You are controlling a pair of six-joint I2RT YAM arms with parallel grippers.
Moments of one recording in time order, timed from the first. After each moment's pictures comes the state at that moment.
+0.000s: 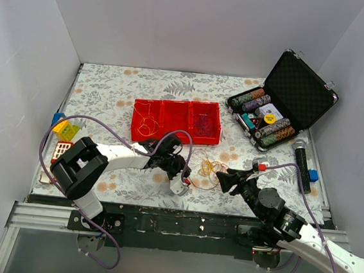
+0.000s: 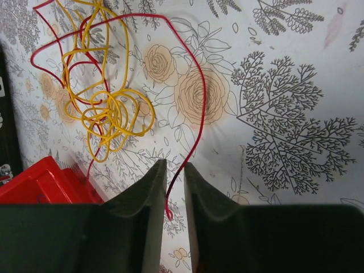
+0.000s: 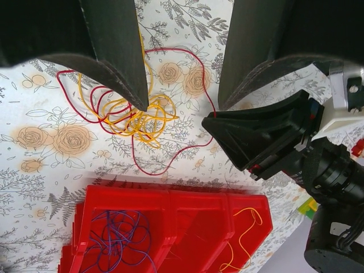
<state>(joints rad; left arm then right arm) -0.81 1.62 0.81 -0.17 0.61 1.62 1.05 0.17 0.12 -0.05 0.43 0.47</state>
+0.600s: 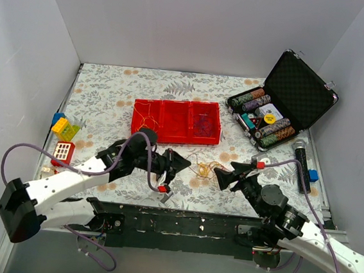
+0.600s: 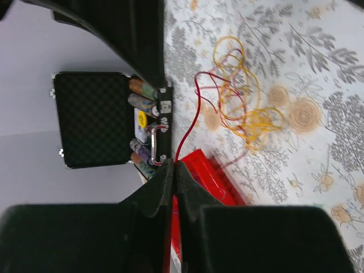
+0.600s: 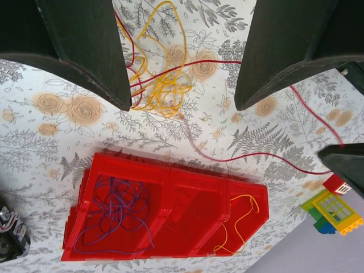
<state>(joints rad) -0.84 1.10 0.75 -0.24 0.68 1.66 1.05 0.23 0.18 -0.01 0.43 0.34</state>
